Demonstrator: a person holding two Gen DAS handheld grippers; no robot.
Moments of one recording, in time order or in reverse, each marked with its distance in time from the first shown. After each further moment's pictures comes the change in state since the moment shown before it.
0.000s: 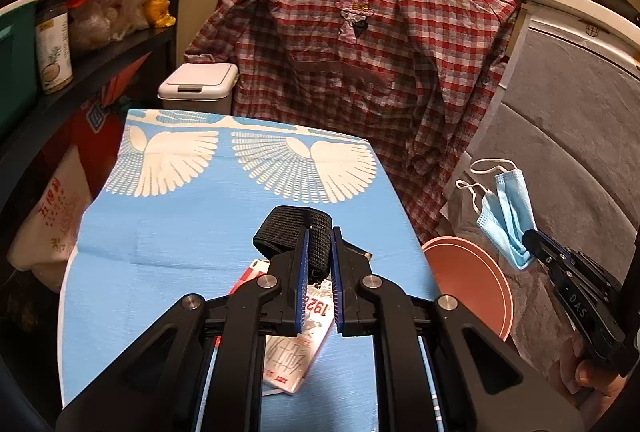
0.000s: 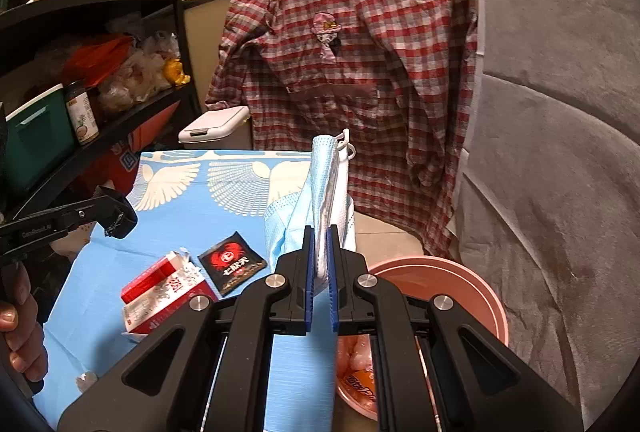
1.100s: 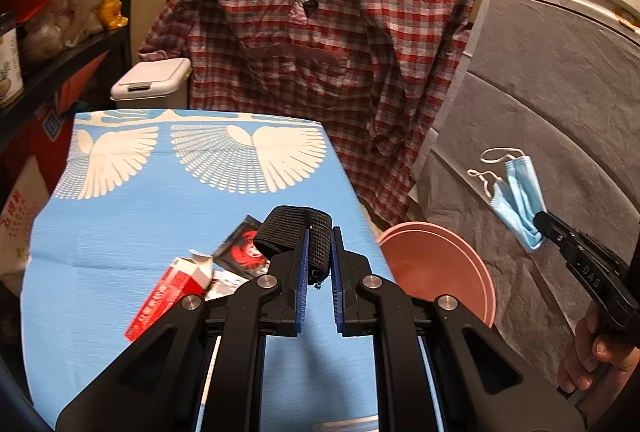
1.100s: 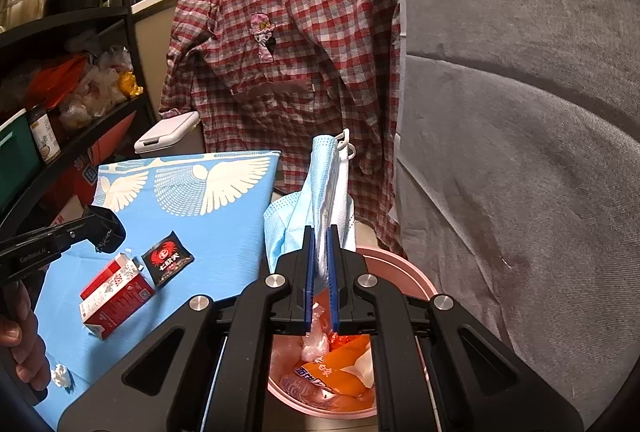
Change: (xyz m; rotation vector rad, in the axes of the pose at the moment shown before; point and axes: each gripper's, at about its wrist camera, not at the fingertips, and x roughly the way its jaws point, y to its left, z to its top) left arm 0.035 -0.063 -0.013 0.068 0.037 -0.079; right arm -0.010 -0.082 -0.005 0.082 0.026 -0.101
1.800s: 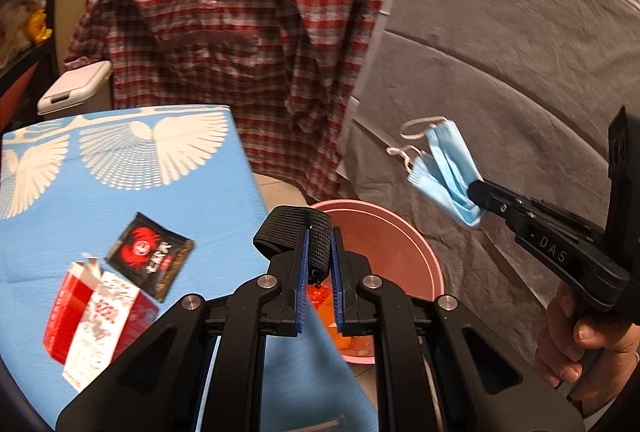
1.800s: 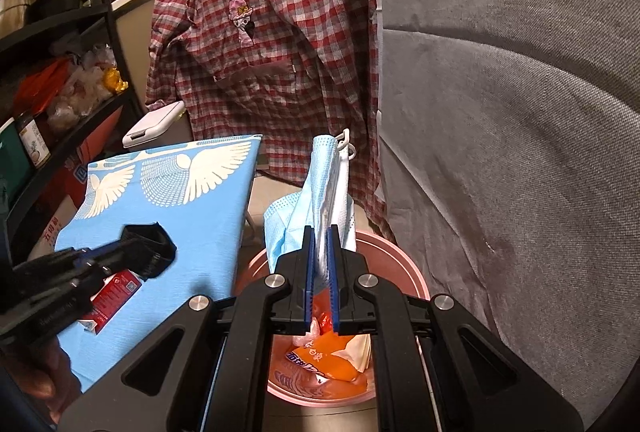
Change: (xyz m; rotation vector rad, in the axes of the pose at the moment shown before) left arm 0.034 -0.081 -0.017 0.120 0.059 -0.177; right arm 0.007 -0.027 0.000 0.044 0.065 -0.009
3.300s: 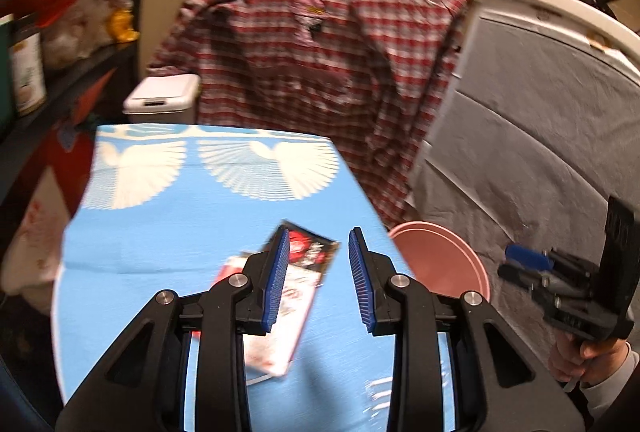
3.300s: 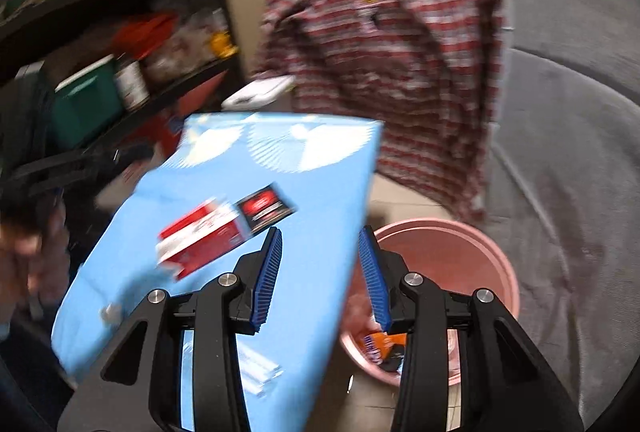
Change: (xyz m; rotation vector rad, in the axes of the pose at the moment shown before) left arm -0.120 0.123 -0.009 -0.103 -0.113 0.148; right arm -0.027 0.093 -0.040 -0.256 0.046 0.341
